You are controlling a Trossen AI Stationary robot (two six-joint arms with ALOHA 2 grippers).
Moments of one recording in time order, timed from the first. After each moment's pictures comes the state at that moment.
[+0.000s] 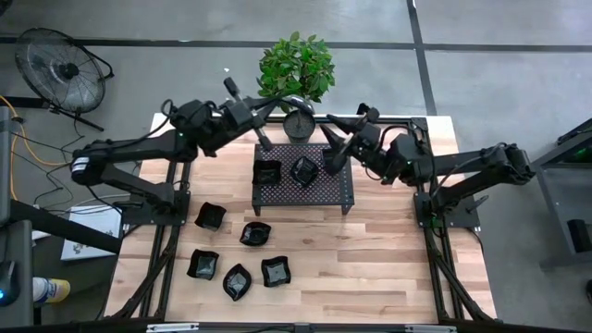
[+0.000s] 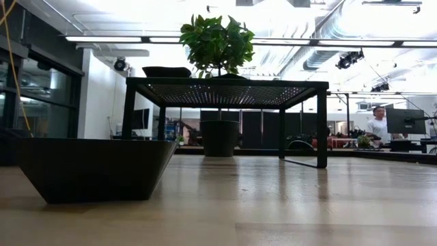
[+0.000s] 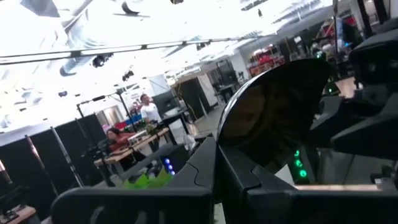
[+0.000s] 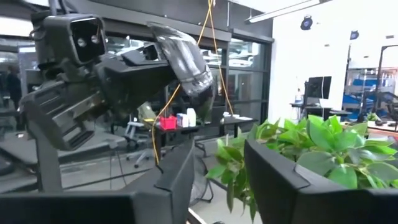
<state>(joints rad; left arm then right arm) 0.14 1.22 1.24 0.29 -0.37 0.49 0.03 1.27 1.03 0.56 0.61 -0.17</state>
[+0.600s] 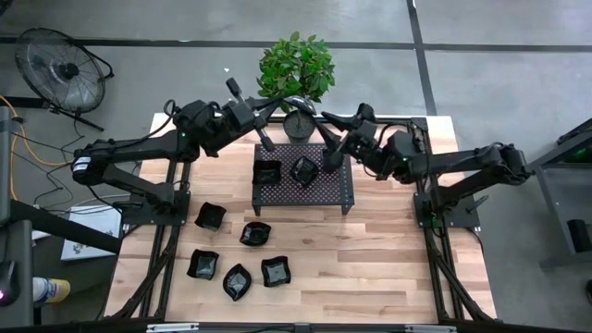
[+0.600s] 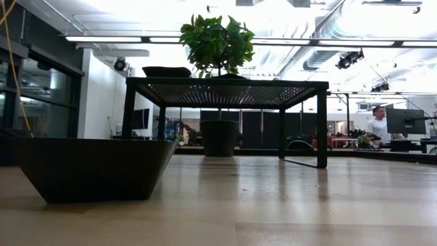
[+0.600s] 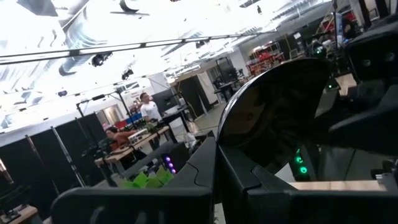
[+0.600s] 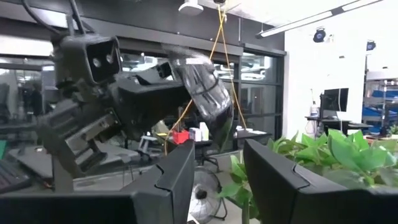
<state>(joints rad) 0.14 1.23 1.24 0.29 -0.37 0.50 -0.01 1.32 1.03 0.67 0.50 -0.16</state>
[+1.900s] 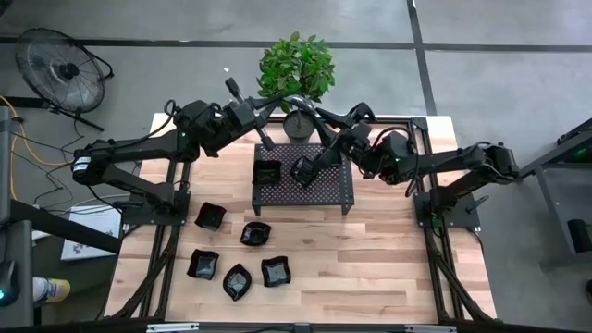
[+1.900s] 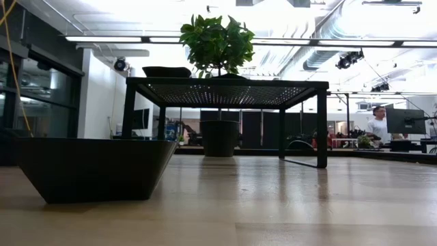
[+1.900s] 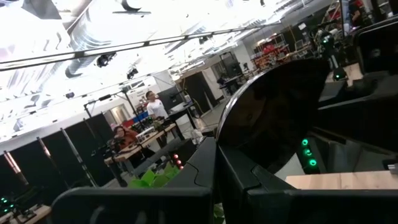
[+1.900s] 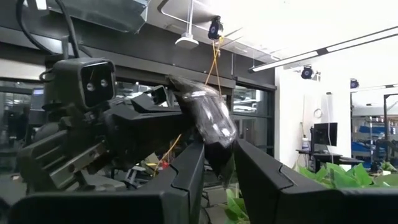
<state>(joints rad) 0.14 1.23 1.24 0.28 -0.39 0.55 -0.04 1.43 1.03 0.95 0.46 -0.28</state>
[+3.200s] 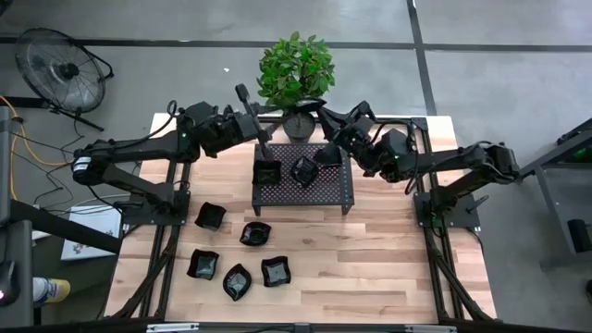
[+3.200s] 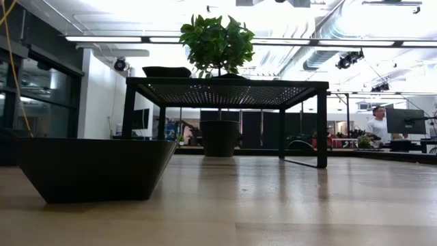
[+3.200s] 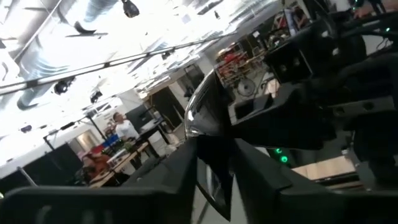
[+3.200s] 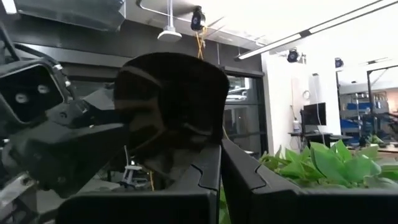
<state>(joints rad) 0.14 1.24 1.24 0.23 -0.22 0.61 -0.04 1.43 1.03 0.92 0.51 -0.18</state>
